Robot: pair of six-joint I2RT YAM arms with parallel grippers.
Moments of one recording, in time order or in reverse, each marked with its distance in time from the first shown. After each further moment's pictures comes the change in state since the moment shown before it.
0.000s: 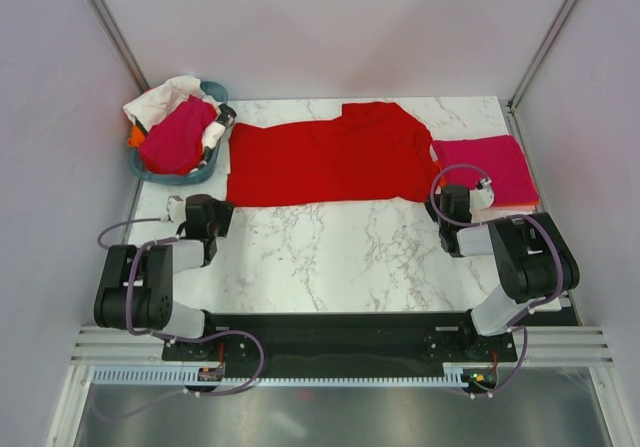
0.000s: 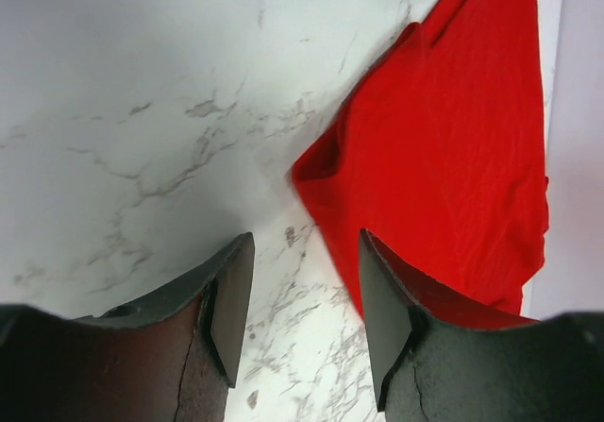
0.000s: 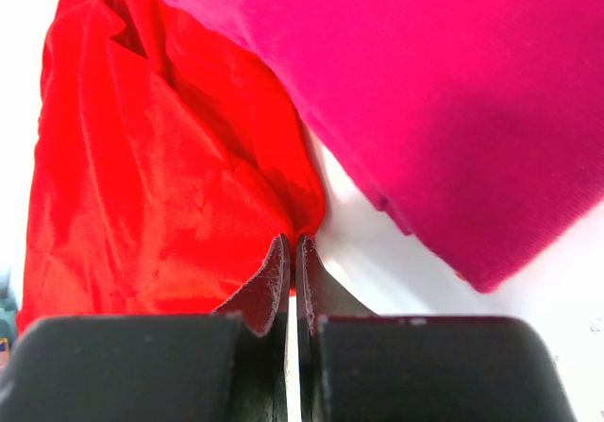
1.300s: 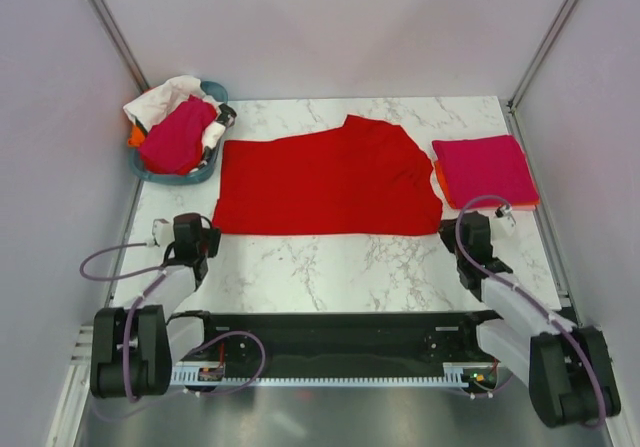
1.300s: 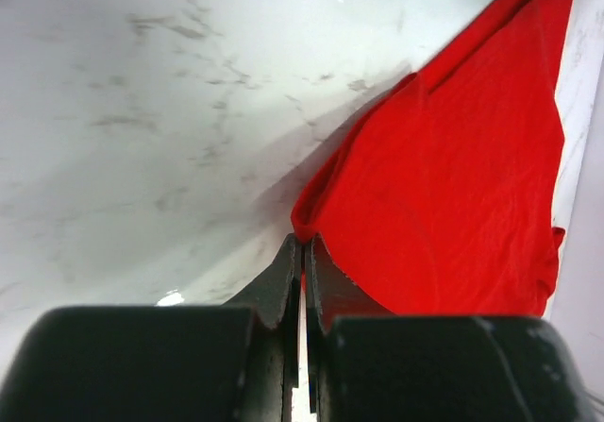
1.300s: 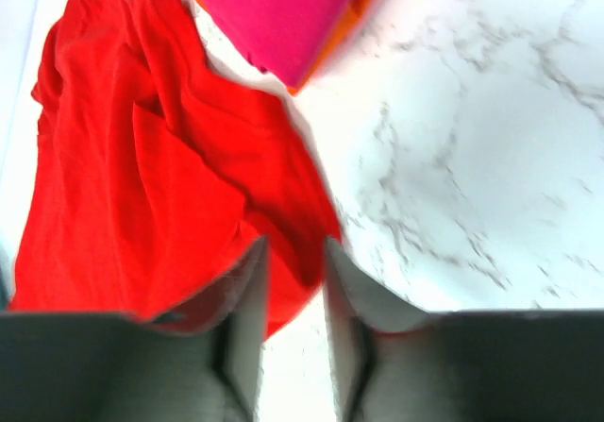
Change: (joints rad) left arm 0.059 -0.319 -0.103 -0.286 -0.033 -0.018; right arm 0.007 -0.631 -0.207 -0.474 0.009 -0.006
